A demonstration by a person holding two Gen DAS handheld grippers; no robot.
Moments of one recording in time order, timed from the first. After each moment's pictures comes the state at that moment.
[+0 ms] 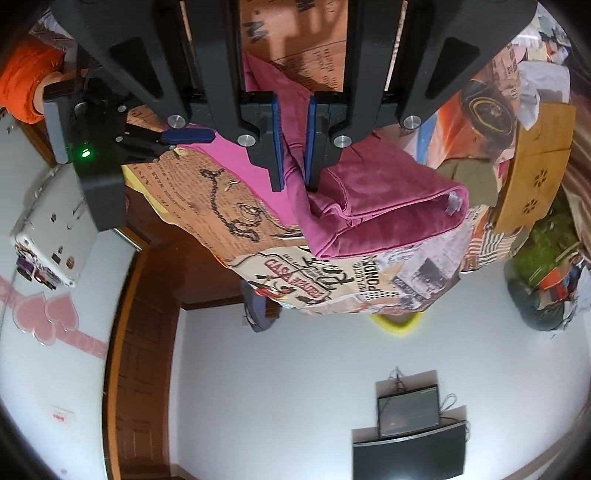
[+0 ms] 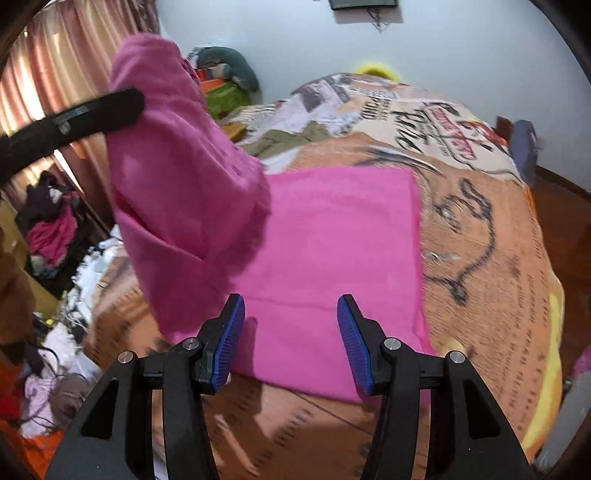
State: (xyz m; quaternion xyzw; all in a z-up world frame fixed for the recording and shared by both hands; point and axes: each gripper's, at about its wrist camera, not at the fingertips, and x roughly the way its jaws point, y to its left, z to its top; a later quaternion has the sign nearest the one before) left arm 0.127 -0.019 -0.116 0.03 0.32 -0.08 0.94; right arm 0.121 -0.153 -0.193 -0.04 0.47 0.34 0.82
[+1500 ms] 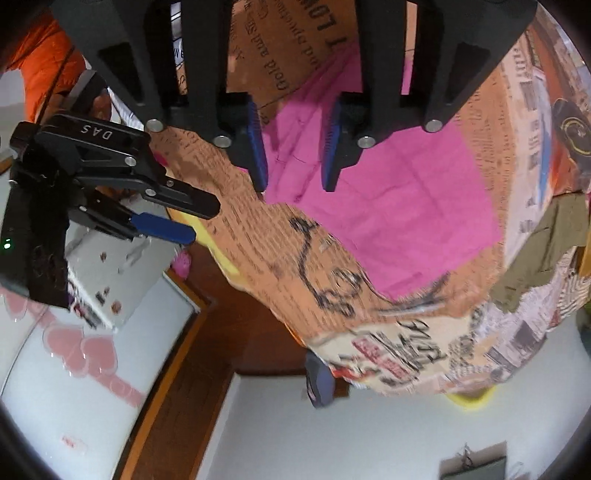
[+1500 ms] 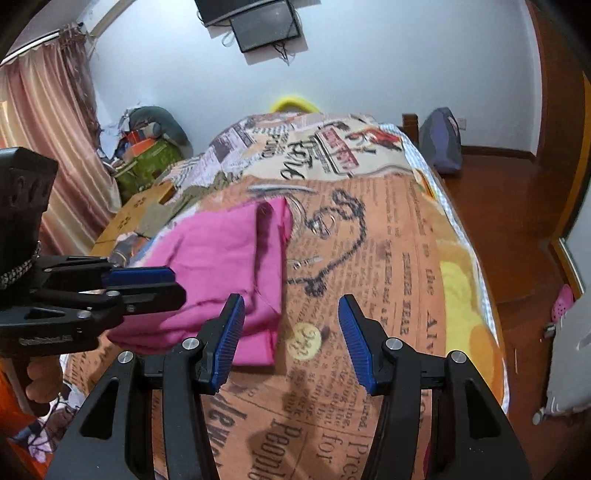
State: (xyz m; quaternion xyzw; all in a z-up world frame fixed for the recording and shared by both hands) left arm 0.174 -0.092 -0.166 -0.02 0.45 -0.19 0.87; right arm 0.127 -0.264 -0.151 0.03 0.41 0.23 0.88
